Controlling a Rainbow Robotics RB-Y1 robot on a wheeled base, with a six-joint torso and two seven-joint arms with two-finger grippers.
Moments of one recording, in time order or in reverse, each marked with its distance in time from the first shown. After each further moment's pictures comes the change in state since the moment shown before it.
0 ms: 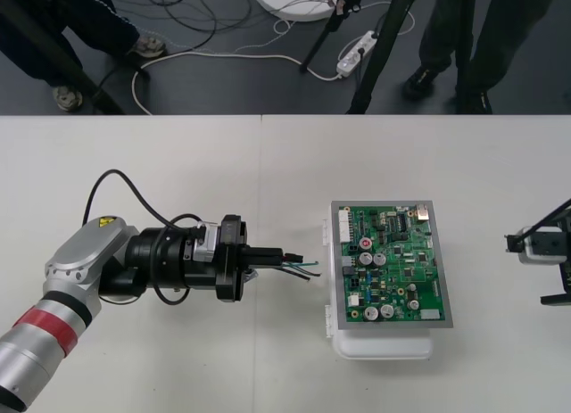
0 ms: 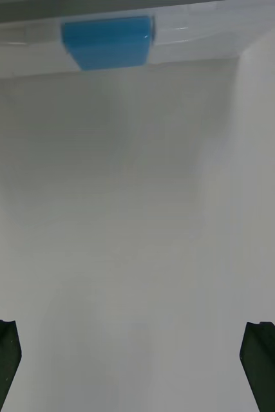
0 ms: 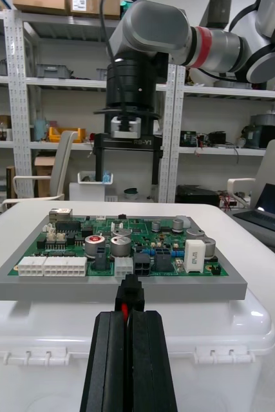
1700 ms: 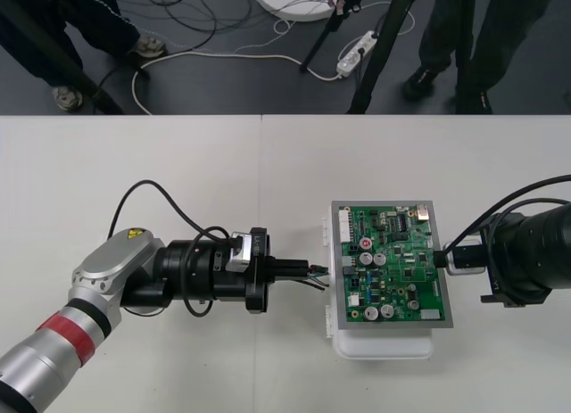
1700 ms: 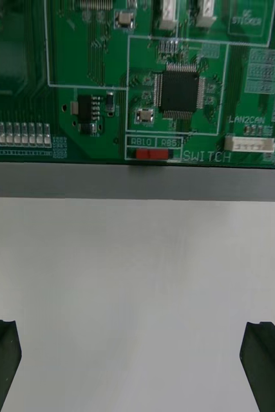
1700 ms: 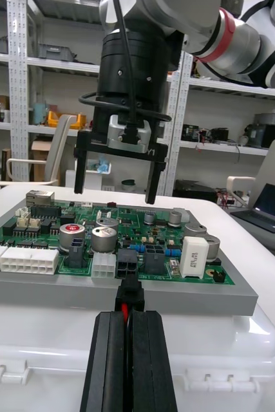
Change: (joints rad) right arm -0.116 0.136 0.254 -0.122 0.305 -0.037 -0.089; left arm -0.004 -0.023 -0.132 0.000 0.043 0.137 0.000
